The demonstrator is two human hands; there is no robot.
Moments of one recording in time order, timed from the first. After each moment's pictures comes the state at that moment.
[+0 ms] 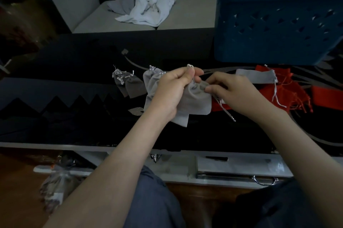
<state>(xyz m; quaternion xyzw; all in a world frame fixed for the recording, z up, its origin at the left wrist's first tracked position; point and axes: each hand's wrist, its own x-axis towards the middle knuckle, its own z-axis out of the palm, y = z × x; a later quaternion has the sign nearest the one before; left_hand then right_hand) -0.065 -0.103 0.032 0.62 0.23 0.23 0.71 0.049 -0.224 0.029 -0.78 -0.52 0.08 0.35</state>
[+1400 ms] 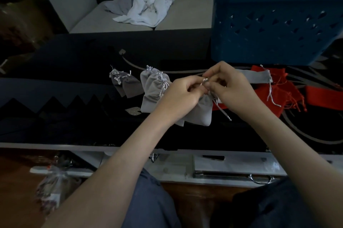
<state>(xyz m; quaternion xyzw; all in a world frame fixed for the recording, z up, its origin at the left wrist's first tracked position) -0.069 -0.120 0.027 0.81 0.17 0.18 0.54 0.037 -0.226 0.031 -0.71 -0.44 0.13 0.53</state>
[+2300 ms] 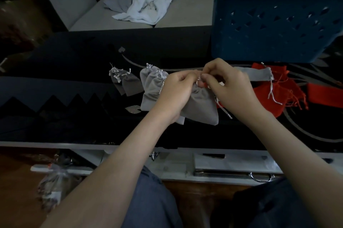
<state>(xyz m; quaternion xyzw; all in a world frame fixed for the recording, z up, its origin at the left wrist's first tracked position) -0.062 -0.122 0.036 0.67 0.26 0.21 0.66 0.031 -0.222 0.027 -0.73 -0.48 -0.02 0.48</state>
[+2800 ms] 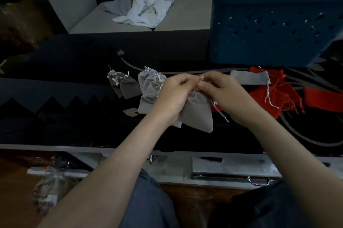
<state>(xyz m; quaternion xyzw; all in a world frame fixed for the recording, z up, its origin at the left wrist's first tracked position) -0.057 -0.120 0.026 0.67 0.24 0.22 0.67 0.037 -0.218 0.028 -0.75 -0.41 0.18 0.50</state>
